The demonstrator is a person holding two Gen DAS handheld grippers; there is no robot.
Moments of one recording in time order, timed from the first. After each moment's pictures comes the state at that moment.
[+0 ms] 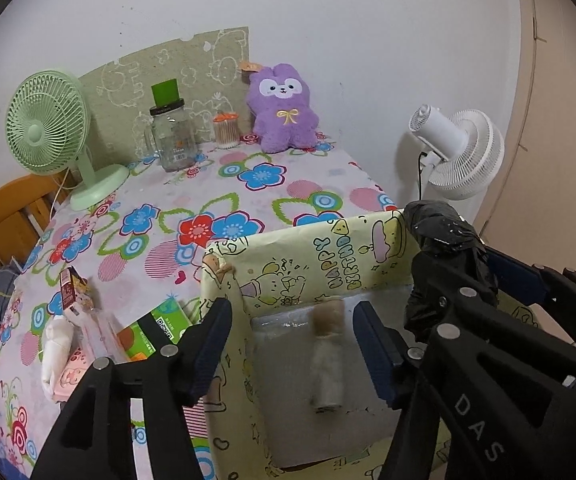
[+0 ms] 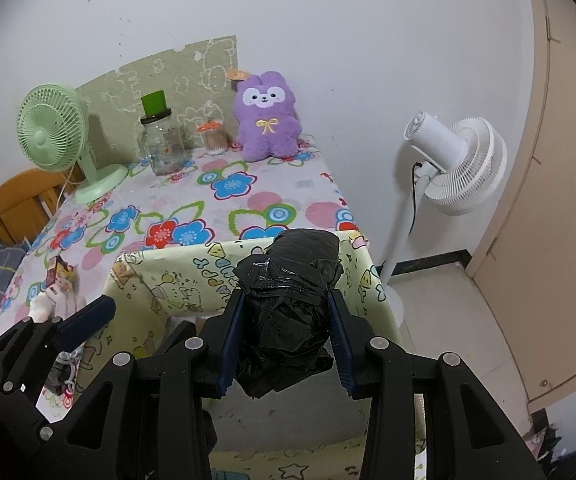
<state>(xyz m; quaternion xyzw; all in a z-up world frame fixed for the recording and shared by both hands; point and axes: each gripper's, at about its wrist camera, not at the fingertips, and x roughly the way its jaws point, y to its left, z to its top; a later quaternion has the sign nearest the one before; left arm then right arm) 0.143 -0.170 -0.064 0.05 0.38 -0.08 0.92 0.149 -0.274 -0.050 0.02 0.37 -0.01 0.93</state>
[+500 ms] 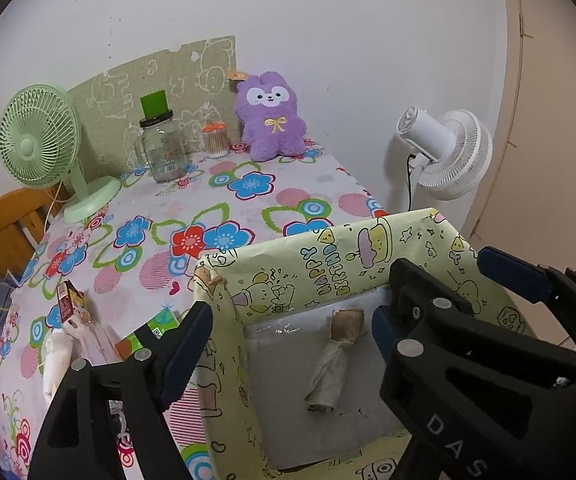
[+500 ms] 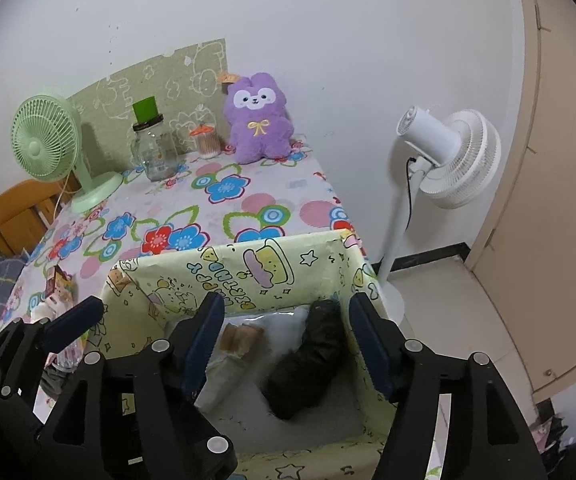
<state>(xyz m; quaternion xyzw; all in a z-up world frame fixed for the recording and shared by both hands) 0.139 -0.173 -0.057 0.06 0.37 -0.09 0.92 0.146 -0.279 -0.047 0.04 0.37 -0.02 0.93</state>
